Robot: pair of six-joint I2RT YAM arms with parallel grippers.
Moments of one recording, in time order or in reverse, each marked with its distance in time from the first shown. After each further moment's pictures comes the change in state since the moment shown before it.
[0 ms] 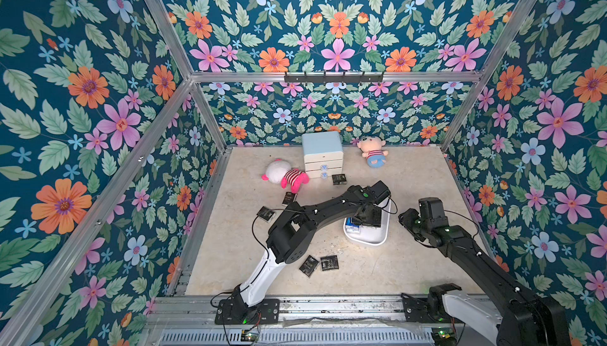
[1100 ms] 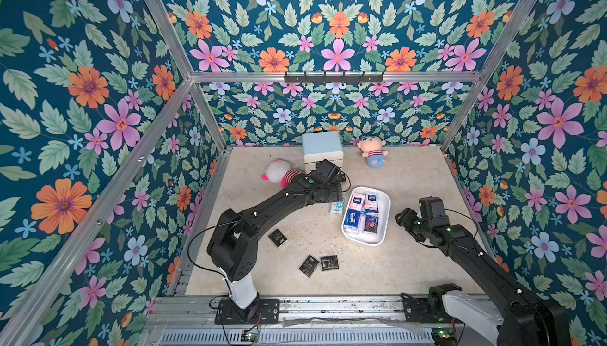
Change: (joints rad) left arm 0.283 -0.502 -0.481 0.180 -0.158 0.091; right arm 0.001 -0.014 0.021 -0.058 -0.069 -0.078
